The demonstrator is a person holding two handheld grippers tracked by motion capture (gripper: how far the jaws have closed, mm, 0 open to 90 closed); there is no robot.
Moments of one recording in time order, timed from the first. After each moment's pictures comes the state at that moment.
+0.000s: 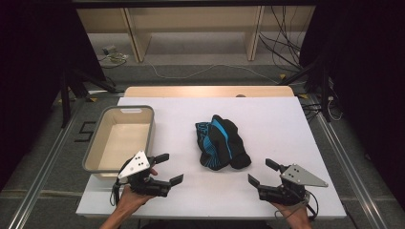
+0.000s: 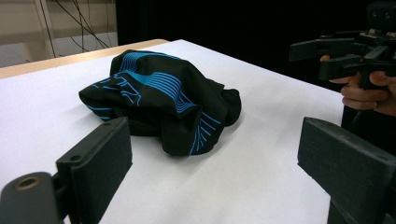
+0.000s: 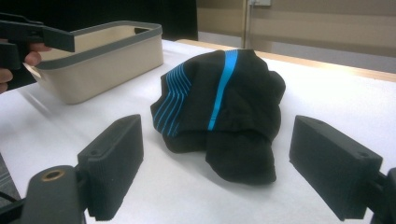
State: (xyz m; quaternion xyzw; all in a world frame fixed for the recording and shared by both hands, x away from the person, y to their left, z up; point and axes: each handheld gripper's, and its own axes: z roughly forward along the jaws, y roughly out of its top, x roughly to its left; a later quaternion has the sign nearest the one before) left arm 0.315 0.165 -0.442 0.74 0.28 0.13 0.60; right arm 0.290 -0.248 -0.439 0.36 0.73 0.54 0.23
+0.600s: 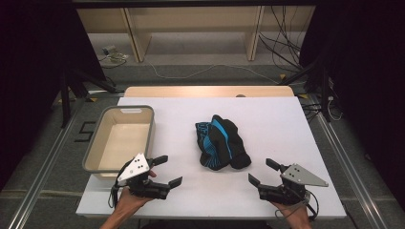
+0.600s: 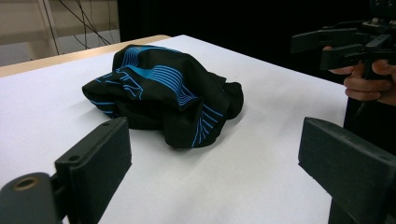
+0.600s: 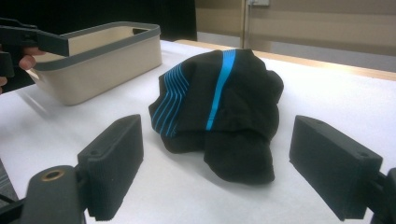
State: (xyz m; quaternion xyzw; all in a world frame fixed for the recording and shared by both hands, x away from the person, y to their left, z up) left arm 0.313 0.167 -0.443 0.74 0.28 0.14 0.59; right arm 0.290 -0.249 -0.440 0.36 0.72 0.54 0.23
